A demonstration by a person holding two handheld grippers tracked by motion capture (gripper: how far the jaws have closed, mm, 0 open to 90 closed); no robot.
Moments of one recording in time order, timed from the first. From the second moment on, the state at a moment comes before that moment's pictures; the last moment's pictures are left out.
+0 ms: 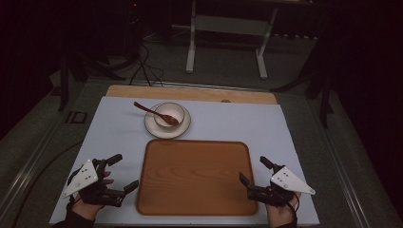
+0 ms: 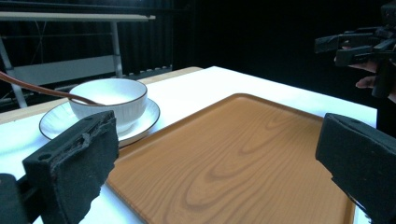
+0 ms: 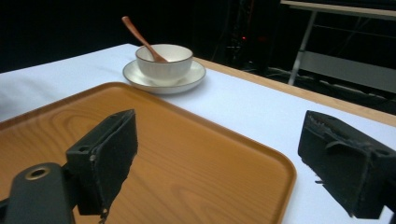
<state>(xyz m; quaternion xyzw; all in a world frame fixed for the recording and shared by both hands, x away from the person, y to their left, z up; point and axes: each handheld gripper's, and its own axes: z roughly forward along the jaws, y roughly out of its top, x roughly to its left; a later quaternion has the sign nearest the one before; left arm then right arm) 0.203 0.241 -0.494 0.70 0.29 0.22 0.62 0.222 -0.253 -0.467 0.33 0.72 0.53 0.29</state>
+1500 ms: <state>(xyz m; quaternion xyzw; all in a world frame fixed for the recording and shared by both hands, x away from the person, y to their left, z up) 0.244 0.221 -0.404 0.72 0.24 0.17 0.63 0.216 -0.239 -0.463 0.30 0.74 0.53 0.28</state>
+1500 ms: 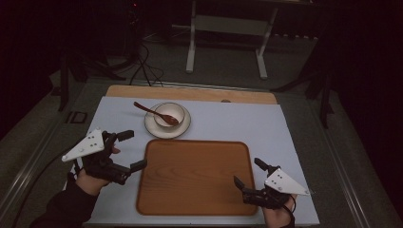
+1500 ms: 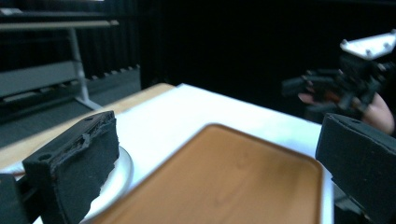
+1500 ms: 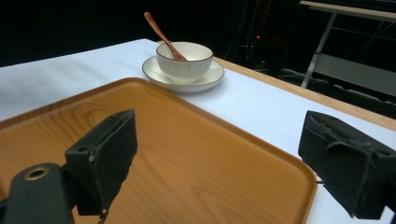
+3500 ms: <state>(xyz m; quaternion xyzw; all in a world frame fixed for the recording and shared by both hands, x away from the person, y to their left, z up) 0.426 0.245 -0.499 0.49 0.62 0.11 0.60 0.219 -0.239 -0.467 0.30 0.75 0.53 0.25</state>
